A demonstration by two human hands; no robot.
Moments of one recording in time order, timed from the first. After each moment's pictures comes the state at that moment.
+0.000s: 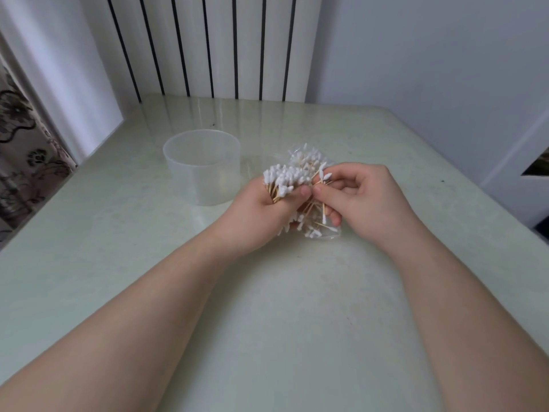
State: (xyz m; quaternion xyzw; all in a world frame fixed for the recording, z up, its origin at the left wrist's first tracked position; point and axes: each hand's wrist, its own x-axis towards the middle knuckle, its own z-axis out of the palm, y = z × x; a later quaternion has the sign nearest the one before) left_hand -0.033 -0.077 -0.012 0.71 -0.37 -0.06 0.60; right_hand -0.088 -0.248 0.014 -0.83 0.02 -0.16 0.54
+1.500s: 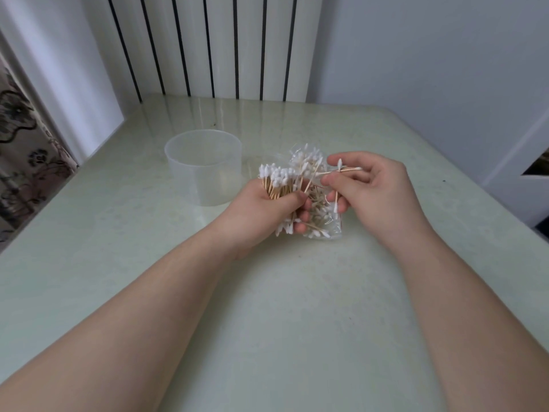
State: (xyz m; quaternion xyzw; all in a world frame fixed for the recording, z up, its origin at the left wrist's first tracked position) left_hand -0.029 -0.079 -0.015 0.68 -0.24 -0.18 0.67; right_hand -0.091 -0.248 0.022 -0.79 0.07 -0.21 0.57
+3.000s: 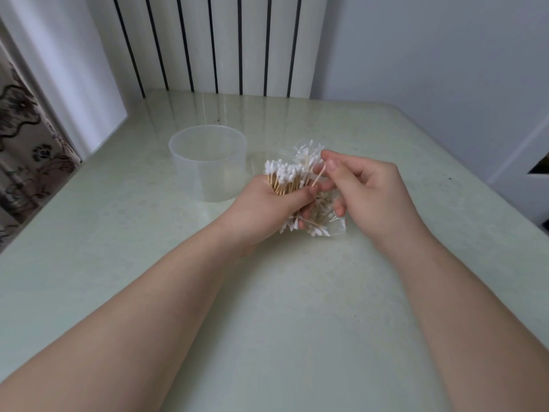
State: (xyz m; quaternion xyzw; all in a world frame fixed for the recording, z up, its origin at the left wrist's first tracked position) left_hand -0.028 -0.080 -0.015 0.69 -0.23 -0.15 0.67; right_hand -0.085 -0.241 0.008 -0.80 0.05 -0.21 0.56
